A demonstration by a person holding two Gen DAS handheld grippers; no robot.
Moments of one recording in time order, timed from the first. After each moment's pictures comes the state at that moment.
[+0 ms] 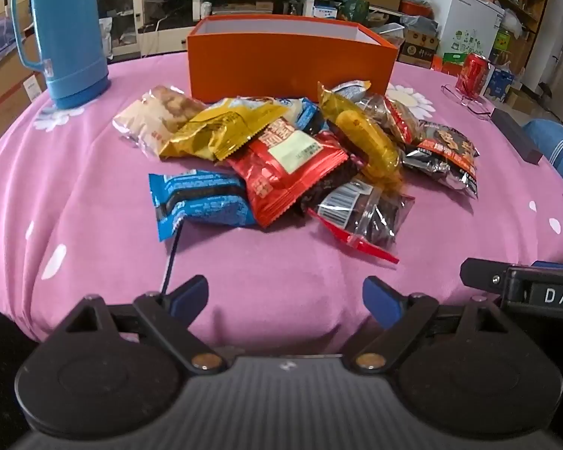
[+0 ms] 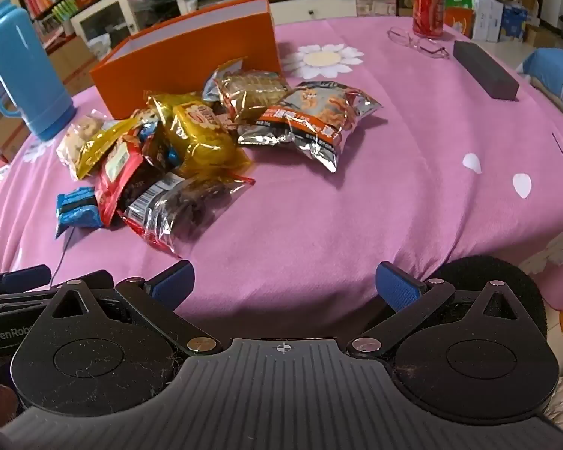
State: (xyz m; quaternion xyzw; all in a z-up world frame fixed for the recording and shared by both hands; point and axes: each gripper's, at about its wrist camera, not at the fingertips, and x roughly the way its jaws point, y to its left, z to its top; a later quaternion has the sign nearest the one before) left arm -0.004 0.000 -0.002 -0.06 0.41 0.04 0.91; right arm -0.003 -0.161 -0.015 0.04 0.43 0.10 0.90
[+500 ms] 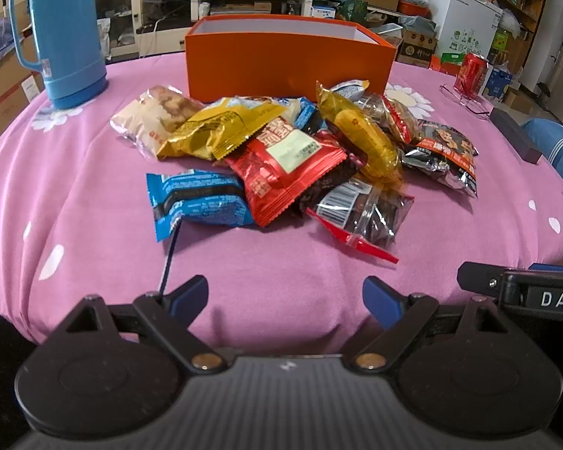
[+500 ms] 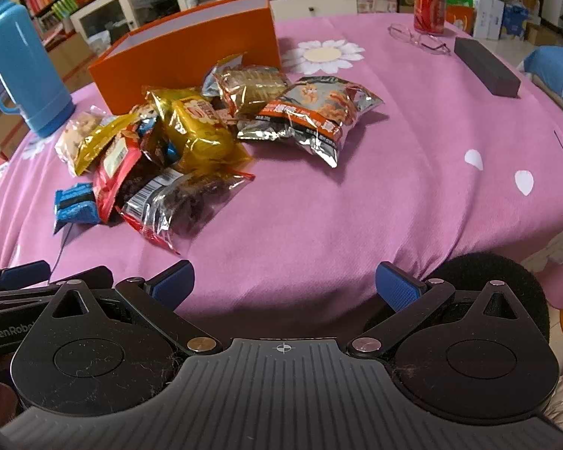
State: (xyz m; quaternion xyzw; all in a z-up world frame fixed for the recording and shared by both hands) left arm 0.001 -0.002 -0.003 -0.06 0.41 0.03 0.91; right arm -0.003 -0.161 -0.016 0.04 0.44 0.10 0.89
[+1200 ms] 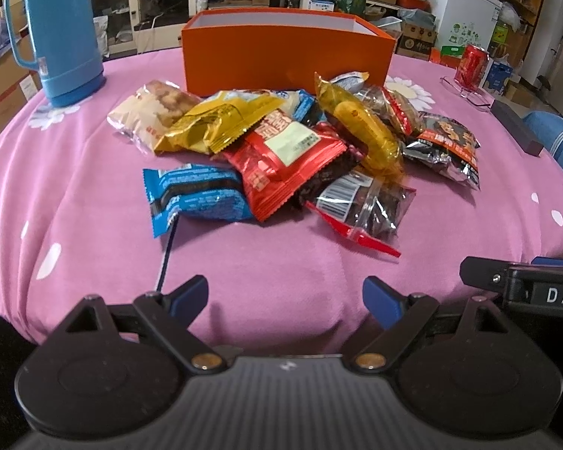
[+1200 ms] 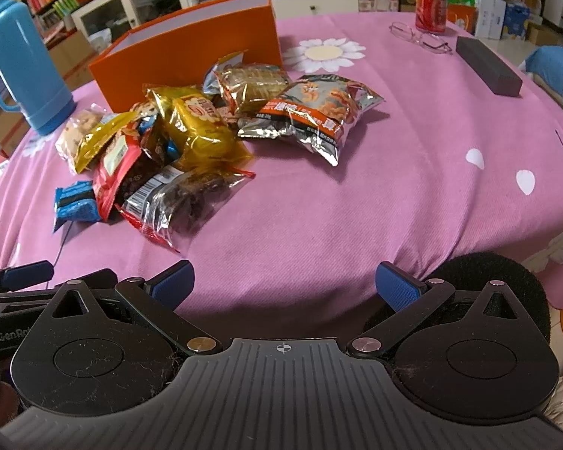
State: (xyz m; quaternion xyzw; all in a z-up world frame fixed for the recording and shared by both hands) left arm 0.004 -0.003 -0.008 -0.05 0.42 0.03 0.90; right arm -0.002 -0.160 -0.020 0.04 0.44 0.10 0.89
